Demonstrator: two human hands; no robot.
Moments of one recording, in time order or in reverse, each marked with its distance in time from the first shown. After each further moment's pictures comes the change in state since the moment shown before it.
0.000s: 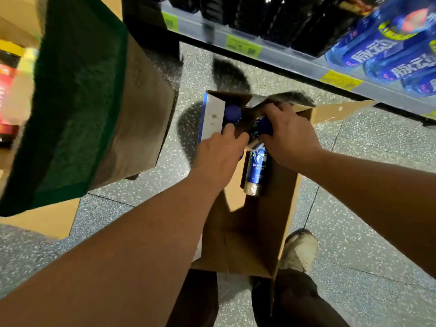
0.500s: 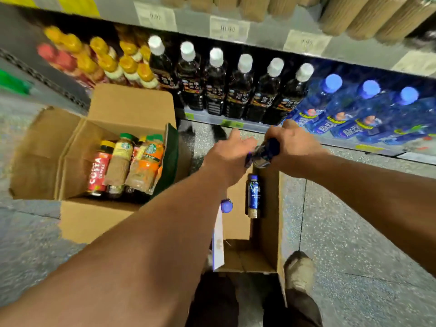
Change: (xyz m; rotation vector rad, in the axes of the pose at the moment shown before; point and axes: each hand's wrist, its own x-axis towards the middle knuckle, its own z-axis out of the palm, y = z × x) left_hand -0.060 0.001 -0.212 -0.244 -0.003 0.109; right_hand -0.081 -0.067 -0.201 0.101 0.020 0.086
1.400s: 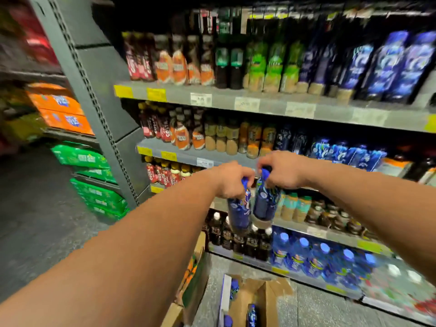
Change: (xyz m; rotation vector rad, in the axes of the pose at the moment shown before) left_hand -0.291 0.219 -0.360 0.147 0.234 0.101; right_hand -0.302 -0.155 -0.395 -0.293 0.213 -0.347
